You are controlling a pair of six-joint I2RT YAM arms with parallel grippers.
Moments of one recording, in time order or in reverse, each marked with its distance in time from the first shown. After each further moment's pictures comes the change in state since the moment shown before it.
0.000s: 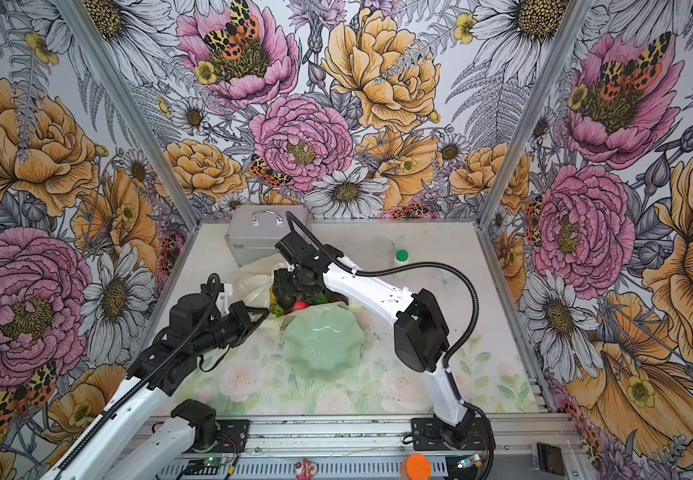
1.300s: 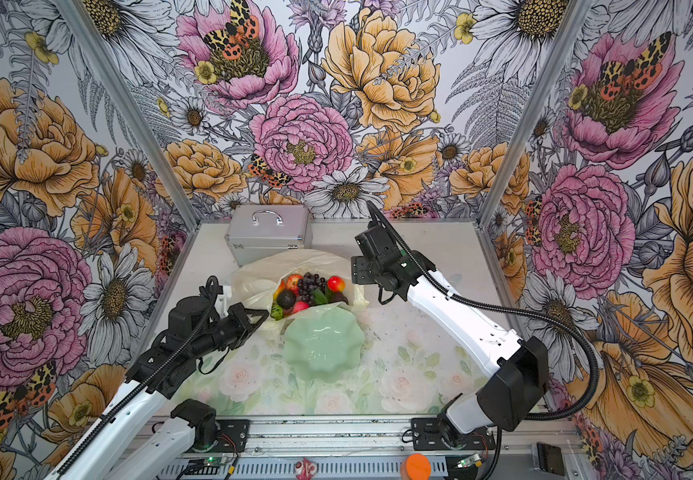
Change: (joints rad) left arm 0.000 -0.020 -0.019 -0.001 0.000 -0.018; right arm -0.249 -0.624 -0.571 0.027 0.394 -0.179
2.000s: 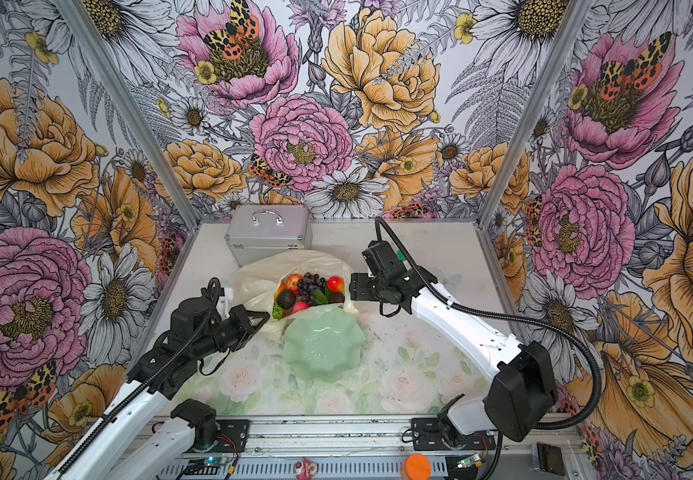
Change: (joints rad) left arm -0.010 0.000 -0.014 -0.001 -0.003 -0.007; right arm -0.019 -0.041 -0.175 0.113 -0.258 0.085
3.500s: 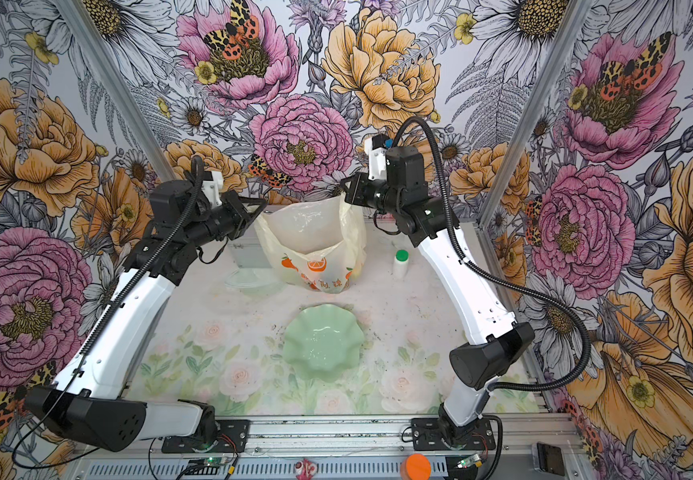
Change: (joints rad) left arm 0.111 0.703 0.946 0.034 0.097 0.140; right arm -0.163 0.300 0.840 0.046 -0.284 -0.014
